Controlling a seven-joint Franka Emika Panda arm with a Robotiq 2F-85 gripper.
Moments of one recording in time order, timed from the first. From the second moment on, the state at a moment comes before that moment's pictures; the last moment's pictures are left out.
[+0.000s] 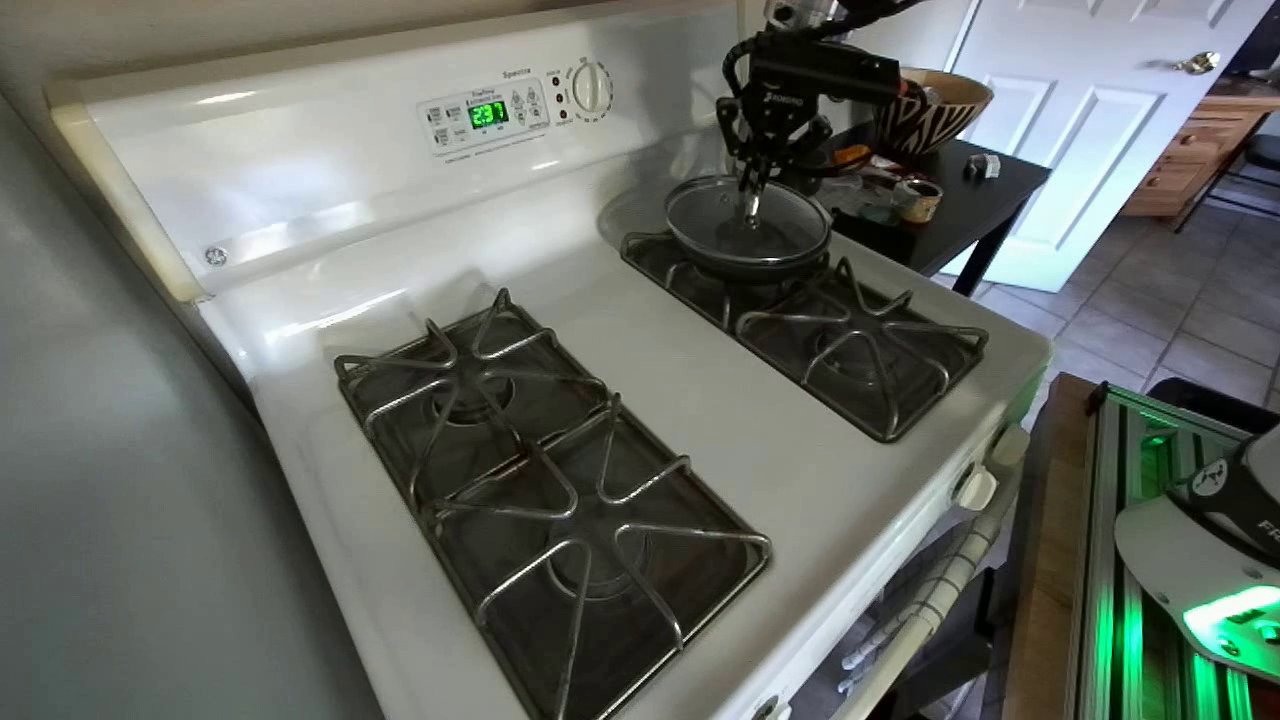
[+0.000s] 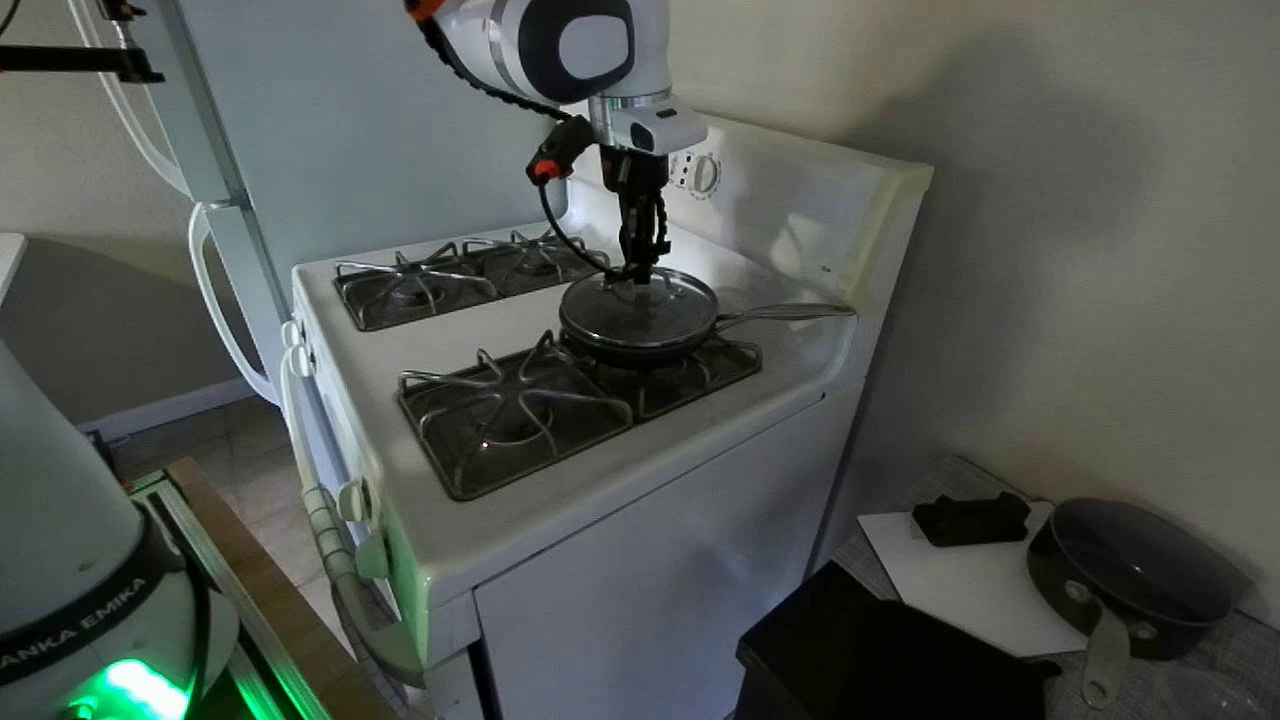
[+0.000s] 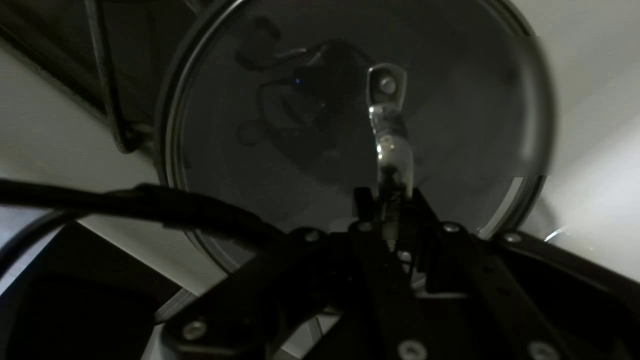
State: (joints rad) arm -0.07 0.03 -0.07 -2.24 0.02 2.44 0.84
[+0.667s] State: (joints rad) arm -0.07 0.03 -0.07 -2.25 0.00 2.47 0.83
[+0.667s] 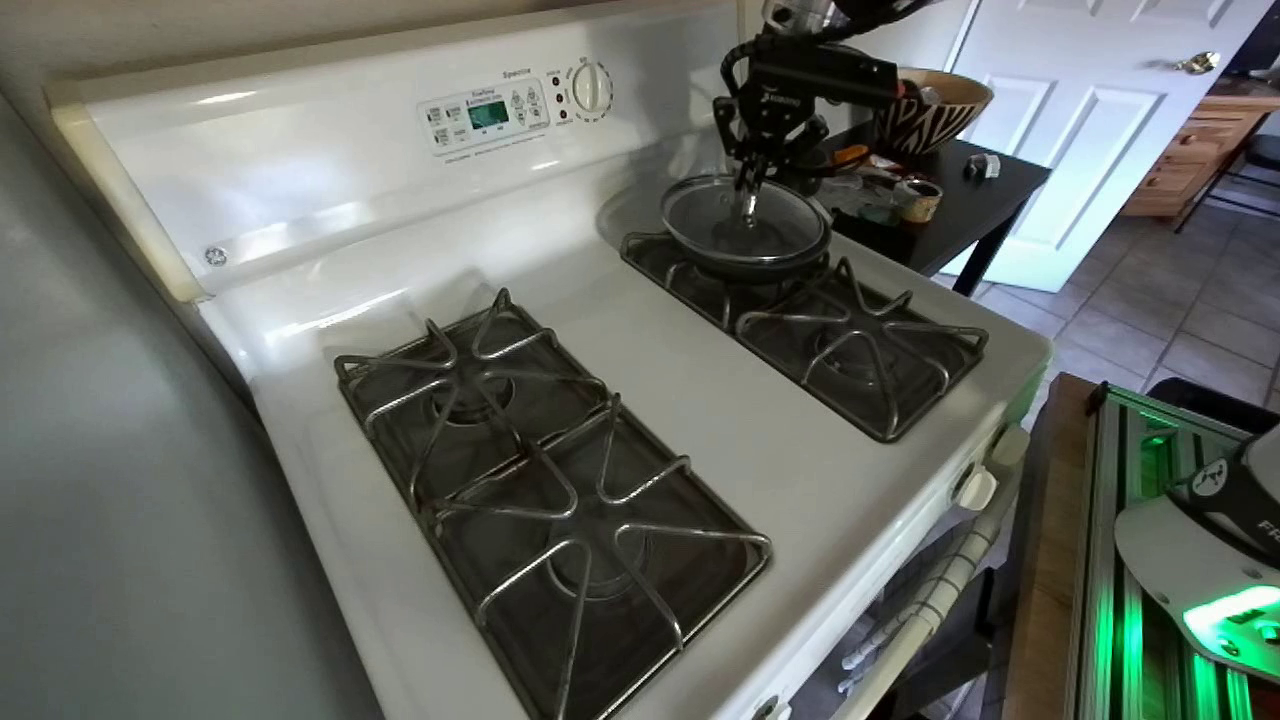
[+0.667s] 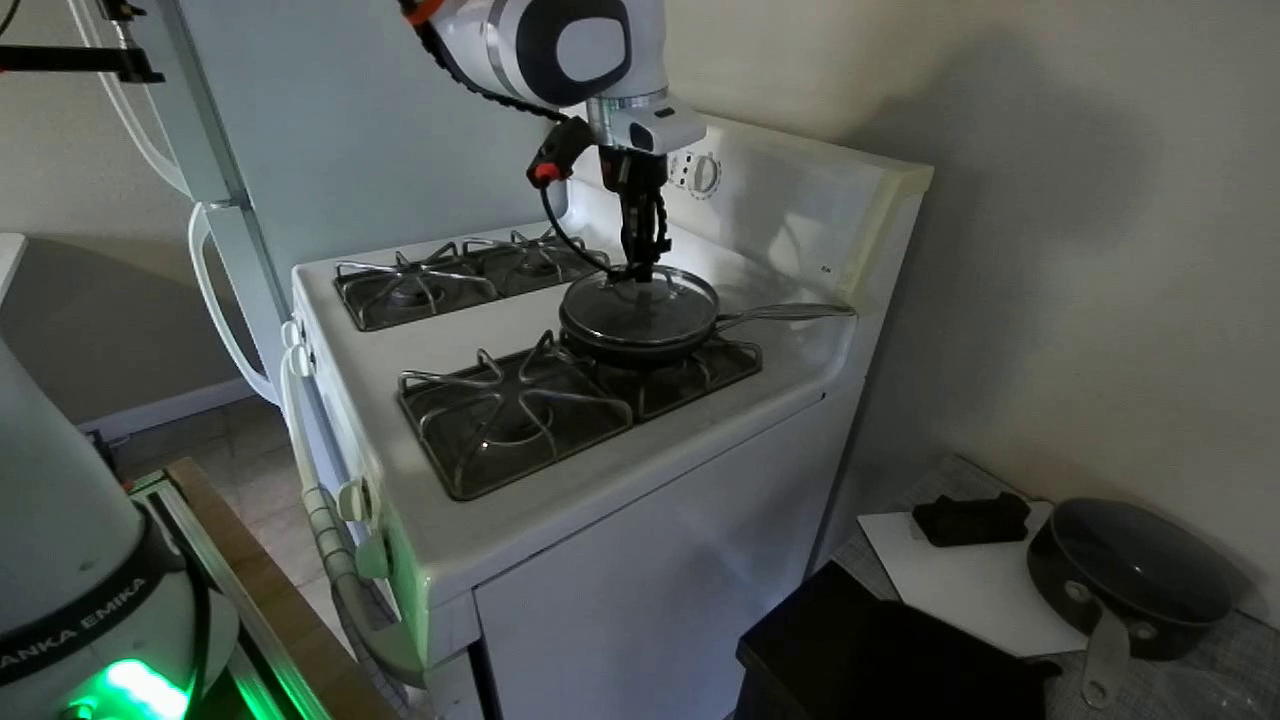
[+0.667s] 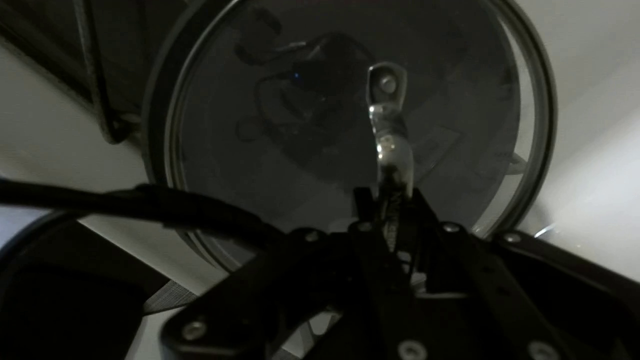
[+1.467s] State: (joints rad) arm -0.07 0.03 -0.07 -2.26 0.00 2.49 0.80
